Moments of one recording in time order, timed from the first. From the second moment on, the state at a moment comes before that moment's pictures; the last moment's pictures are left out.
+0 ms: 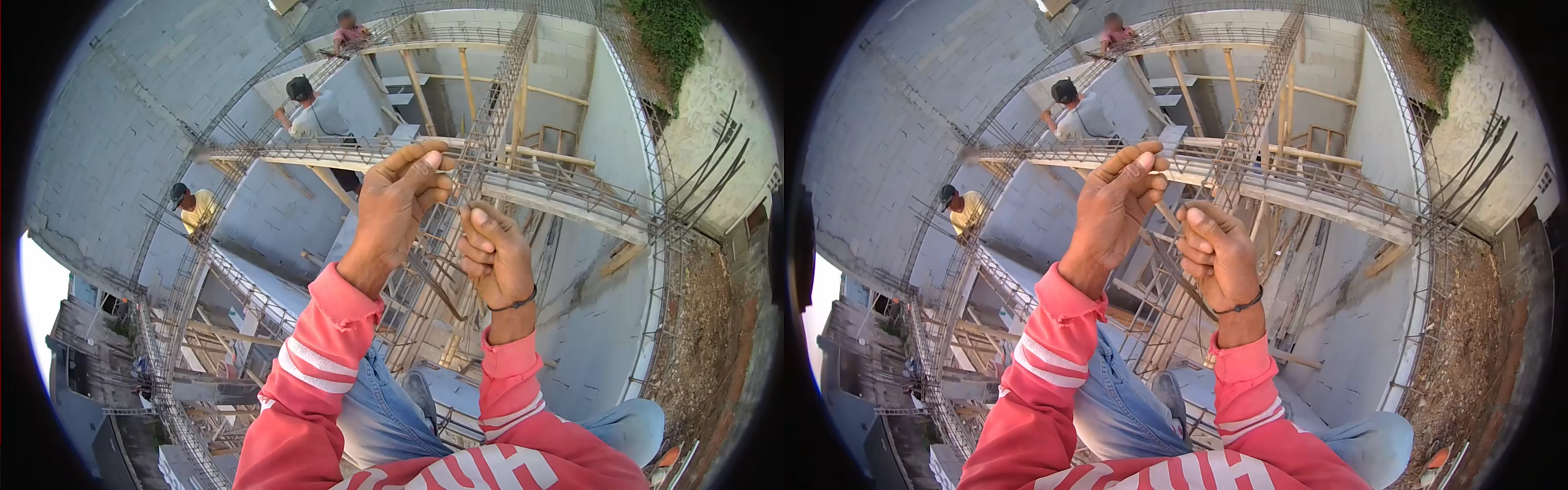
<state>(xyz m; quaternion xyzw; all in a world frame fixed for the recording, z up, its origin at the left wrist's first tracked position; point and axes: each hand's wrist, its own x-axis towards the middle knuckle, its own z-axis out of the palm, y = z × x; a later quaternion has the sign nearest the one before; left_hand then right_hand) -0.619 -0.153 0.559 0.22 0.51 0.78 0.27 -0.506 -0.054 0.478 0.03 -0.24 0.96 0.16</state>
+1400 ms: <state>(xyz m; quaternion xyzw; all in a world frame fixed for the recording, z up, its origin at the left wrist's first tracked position) -0.646 -0.194 0.560 0.44 0.44 0.73 0.29 -0.487 -0.059 0.474 0.25 -0.40 0.87 0.15</state>
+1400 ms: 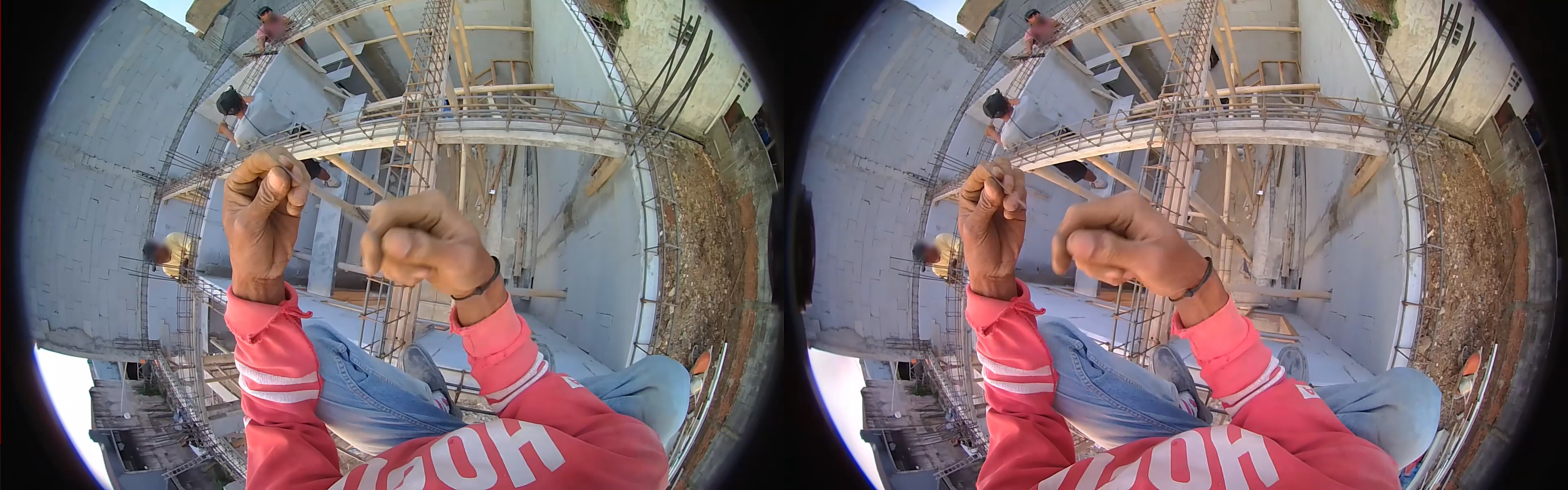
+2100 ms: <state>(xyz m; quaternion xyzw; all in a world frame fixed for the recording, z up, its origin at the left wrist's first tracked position) -0.630 -0.179 0.554 0.33 0.62 0.70 0.07 -0.526 -0.095 0.455 -0.05 -0.74 0.55 0.39</state>
